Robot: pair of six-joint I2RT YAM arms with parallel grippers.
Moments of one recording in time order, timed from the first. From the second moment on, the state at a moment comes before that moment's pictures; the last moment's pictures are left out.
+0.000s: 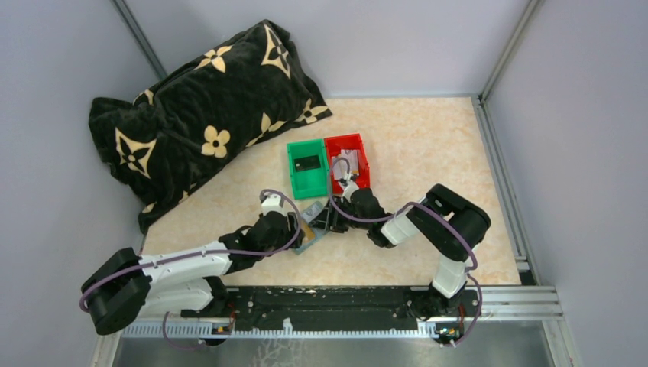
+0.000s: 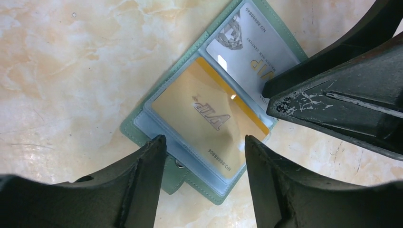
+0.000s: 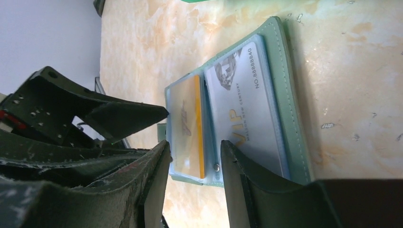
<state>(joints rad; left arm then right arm) -0.94 1.11 0.35 0.05 -0.38 -0.75 0.79 1.77 0.53 0.82 -0.34 0.94</state>
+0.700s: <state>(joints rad) -0.94 0.98 0.31 -0.12 -0.37 -0.82 0.79 1.78 0.57 0.76 -0.35 0.87</state>
